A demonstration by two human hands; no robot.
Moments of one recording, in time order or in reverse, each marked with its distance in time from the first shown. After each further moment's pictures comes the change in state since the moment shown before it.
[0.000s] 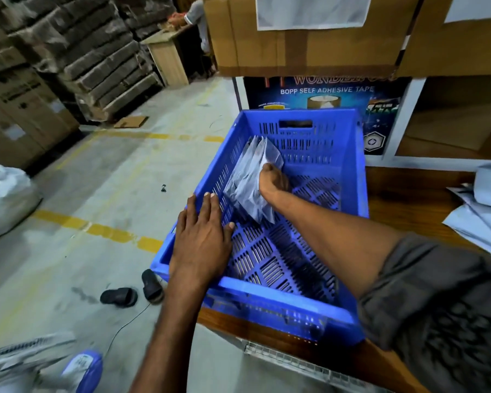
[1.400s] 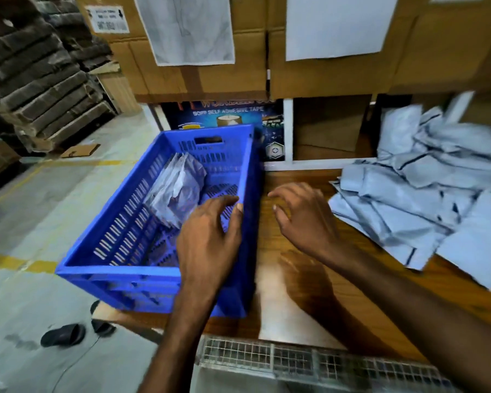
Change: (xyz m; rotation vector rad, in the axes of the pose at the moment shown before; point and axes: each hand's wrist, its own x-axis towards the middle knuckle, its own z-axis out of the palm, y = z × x) left_hand -0.088 0.208 -0.022 -0.565 0.504 0.138; right_hand -0.132 0.178 -0.272 -0.459 0.365 -0.829
